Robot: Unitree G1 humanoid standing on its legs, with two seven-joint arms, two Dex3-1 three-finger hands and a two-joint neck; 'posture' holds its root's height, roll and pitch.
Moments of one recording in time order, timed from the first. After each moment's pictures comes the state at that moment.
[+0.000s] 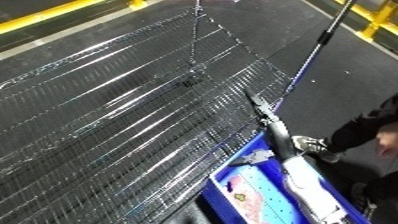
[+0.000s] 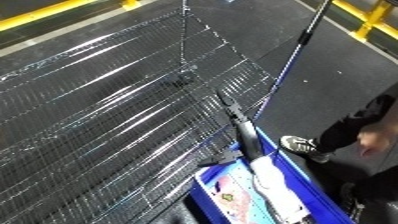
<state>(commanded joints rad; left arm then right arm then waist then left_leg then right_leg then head) 0.19 0.34 -0.03 0.14 -0.42 -0.07 0.15 0.07 -0.41 -0.27 0.05 0.26 -0.17 -0.17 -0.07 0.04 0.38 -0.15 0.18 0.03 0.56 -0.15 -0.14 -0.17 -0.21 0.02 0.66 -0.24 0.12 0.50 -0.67</state>
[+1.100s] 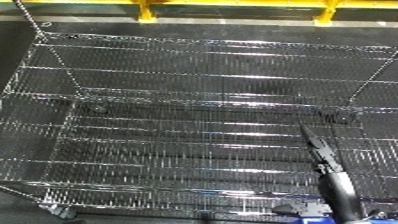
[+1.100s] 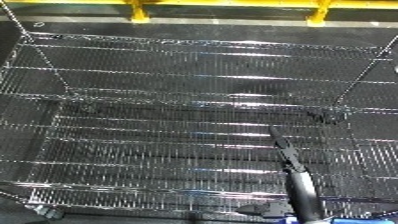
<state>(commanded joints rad) 0.12 0.35 -0.02 0.03 -0.36 -0.08 0.20 -0.07 -0.38 0.01 0.03 0.25 -0.15 -0.11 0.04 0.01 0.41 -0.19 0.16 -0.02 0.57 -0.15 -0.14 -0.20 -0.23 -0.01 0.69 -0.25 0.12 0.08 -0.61</state>
